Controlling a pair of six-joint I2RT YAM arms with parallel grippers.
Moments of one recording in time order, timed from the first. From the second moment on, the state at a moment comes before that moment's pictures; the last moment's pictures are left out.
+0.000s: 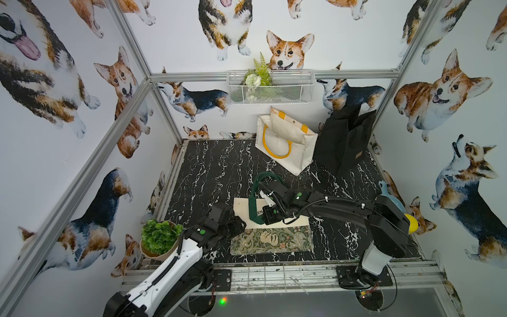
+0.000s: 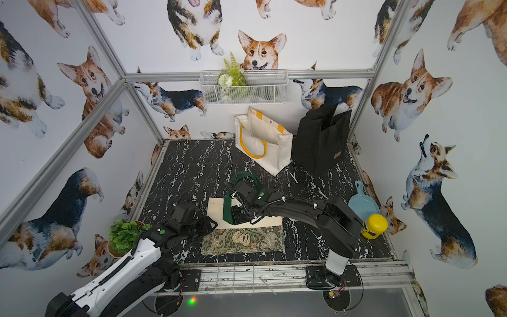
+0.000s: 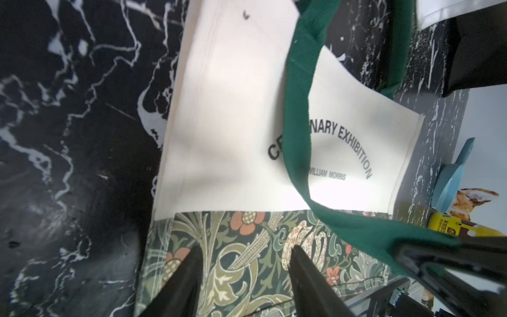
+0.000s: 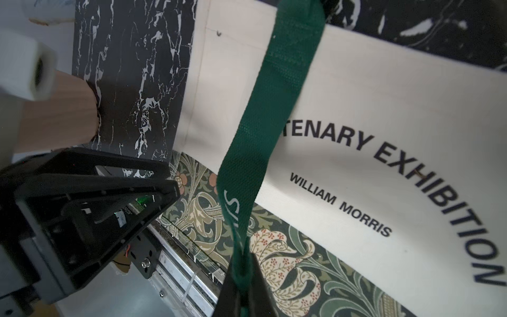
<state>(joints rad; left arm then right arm) -0.50 0.80 0.45 -0.61 0.18 -0.88 1.08 1.72 1.26 -0.57 -0.16 0.63</state>
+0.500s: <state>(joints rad) -0.34 0.82 0.65 -0.85 0.07 -0.79 1.24 1.81 1.46 -0.83 0.18 0.33</state>
